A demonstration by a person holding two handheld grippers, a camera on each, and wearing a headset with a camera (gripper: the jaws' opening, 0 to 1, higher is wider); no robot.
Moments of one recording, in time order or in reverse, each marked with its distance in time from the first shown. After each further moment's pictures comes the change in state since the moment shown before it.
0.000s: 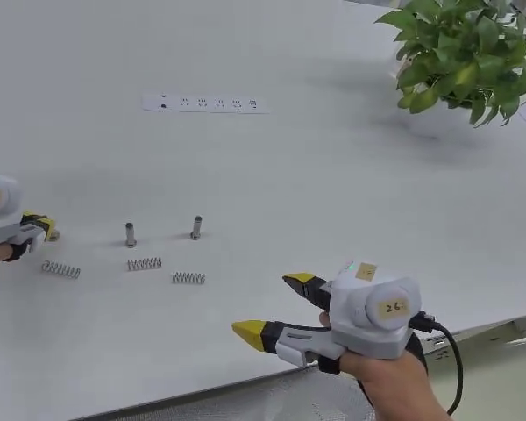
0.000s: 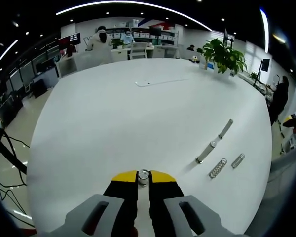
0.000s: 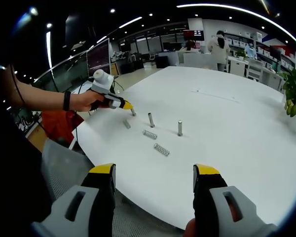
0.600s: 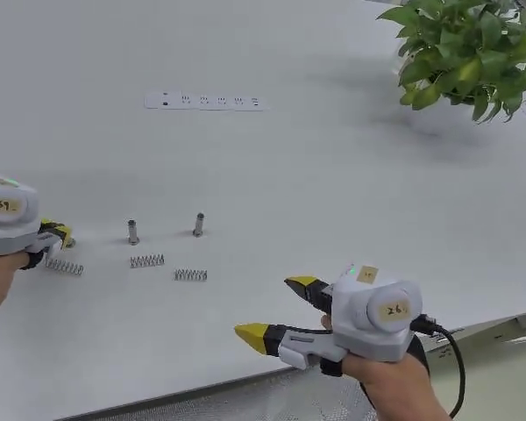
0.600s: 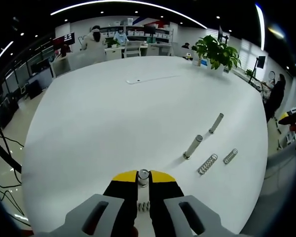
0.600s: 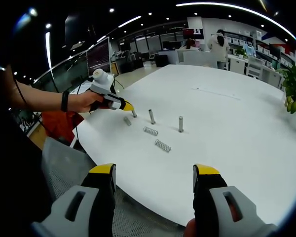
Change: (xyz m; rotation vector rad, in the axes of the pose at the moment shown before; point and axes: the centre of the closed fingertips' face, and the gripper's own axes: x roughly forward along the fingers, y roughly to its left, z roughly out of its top) left arm -0.003 -0.029 -0.009 0.023 0.016 -0.038; right arm -0.002 0.003 -0.010 0.011 0.009 0.002
